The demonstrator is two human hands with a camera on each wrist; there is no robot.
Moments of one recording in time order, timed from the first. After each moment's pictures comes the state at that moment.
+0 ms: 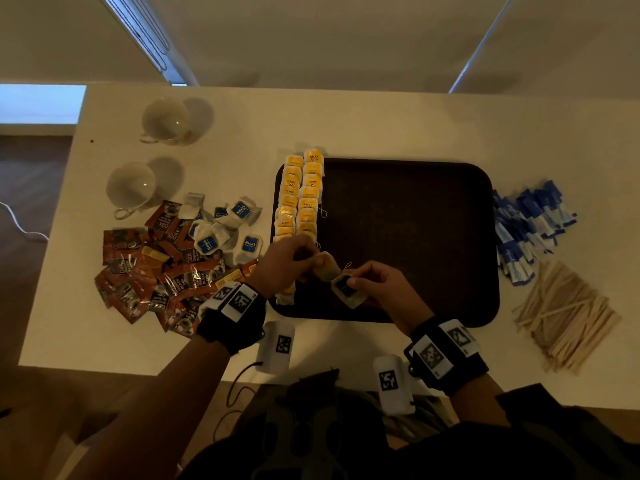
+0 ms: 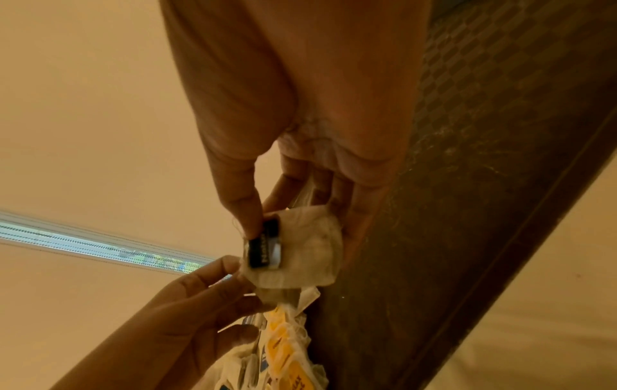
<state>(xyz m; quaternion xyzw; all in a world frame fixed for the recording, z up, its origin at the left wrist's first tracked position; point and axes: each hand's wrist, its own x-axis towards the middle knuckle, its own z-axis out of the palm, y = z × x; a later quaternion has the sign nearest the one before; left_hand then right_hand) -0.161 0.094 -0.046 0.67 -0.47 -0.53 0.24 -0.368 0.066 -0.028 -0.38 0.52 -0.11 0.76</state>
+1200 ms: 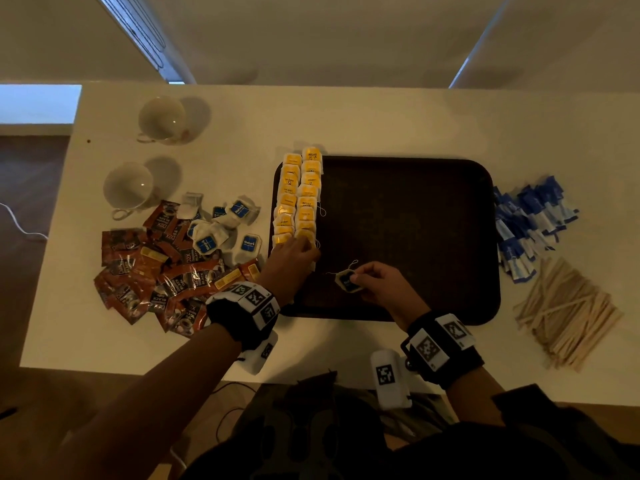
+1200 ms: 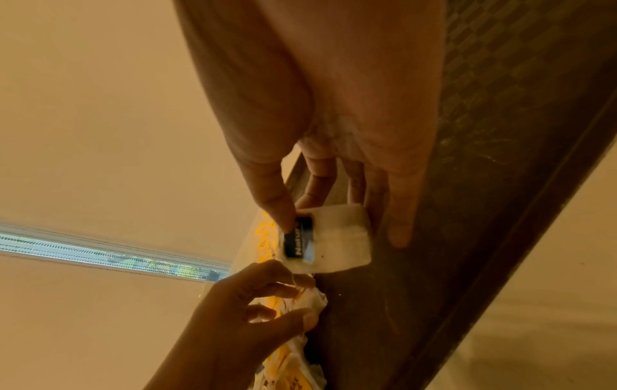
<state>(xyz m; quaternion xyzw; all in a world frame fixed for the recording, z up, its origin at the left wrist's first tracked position) -0.169 0.099 -0.076 0.66 -0.71 -0.24 -0.03 -0.362 0.063 -0.034 -0.38 0.59 -0.06 0.71</state>
